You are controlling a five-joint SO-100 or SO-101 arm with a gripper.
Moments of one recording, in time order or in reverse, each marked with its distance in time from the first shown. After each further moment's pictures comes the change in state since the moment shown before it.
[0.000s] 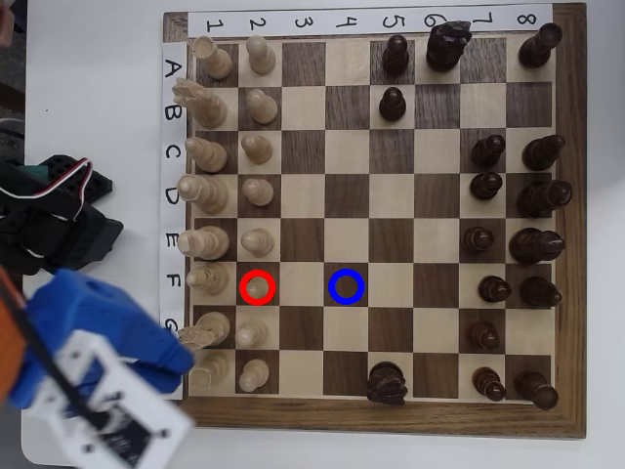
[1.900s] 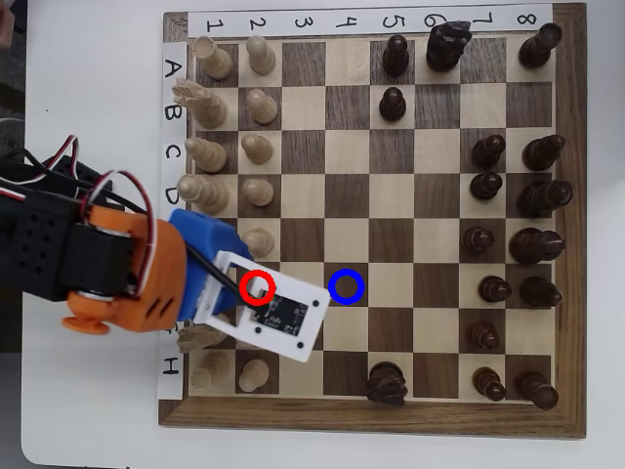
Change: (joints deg) arm -17.7 -4.4 32.7 -14.6 7.2
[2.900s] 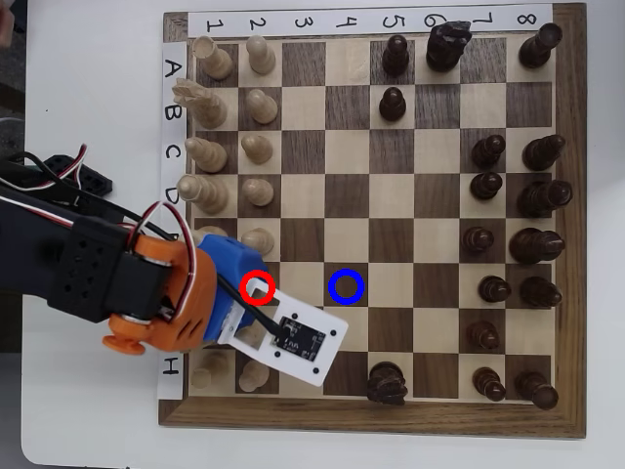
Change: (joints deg) arm 4.3 -6.7 4.5 -9.9 0.0
